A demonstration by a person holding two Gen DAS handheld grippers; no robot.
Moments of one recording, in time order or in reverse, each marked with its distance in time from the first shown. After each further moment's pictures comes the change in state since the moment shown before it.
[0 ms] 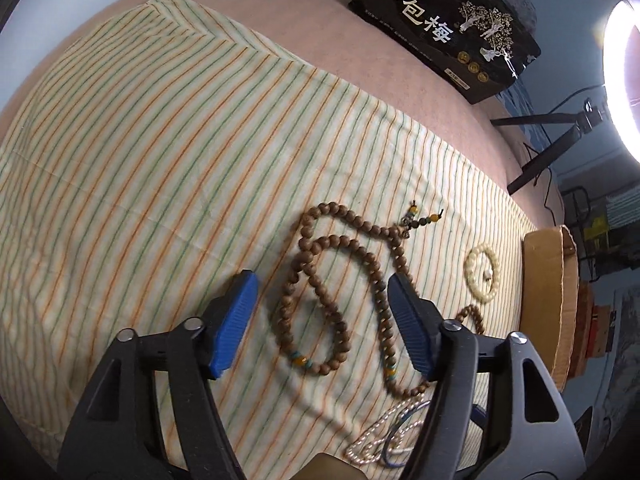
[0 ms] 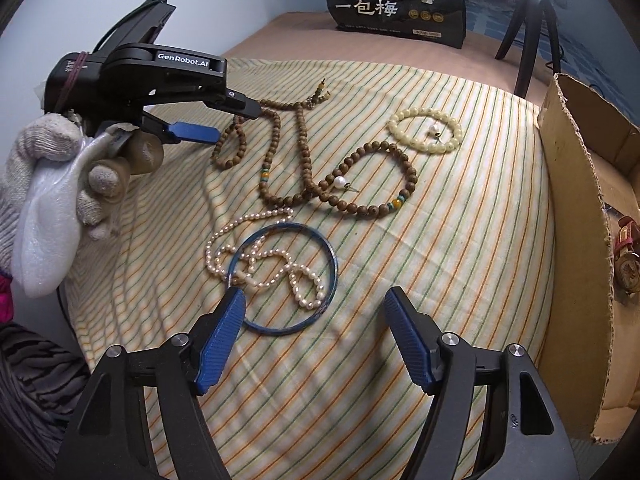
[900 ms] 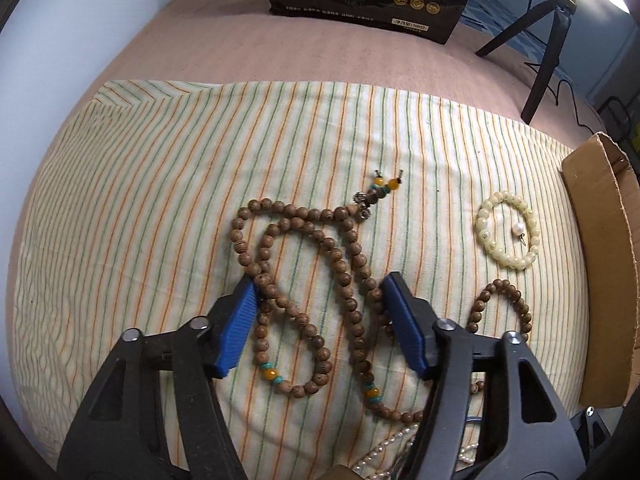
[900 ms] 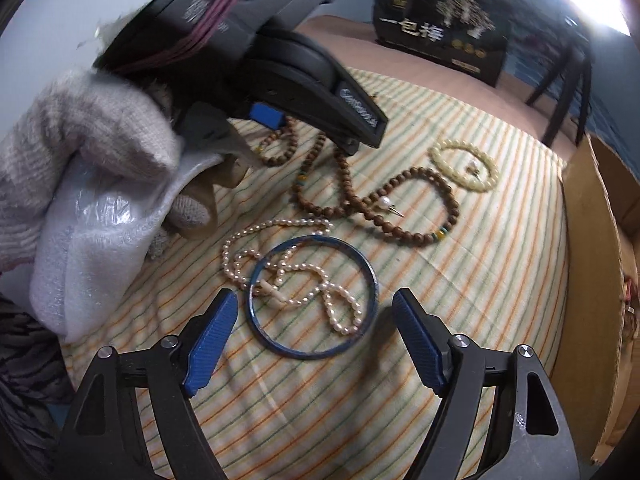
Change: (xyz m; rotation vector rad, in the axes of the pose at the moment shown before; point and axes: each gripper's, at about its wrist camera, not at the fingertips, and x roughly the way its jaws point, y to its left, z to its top) left arm 0.041 -0.067 -0.022 0.315 -0.073 0.262; right arm 0.013 0.037 -0.002 -0.186 -0.023 -0.063
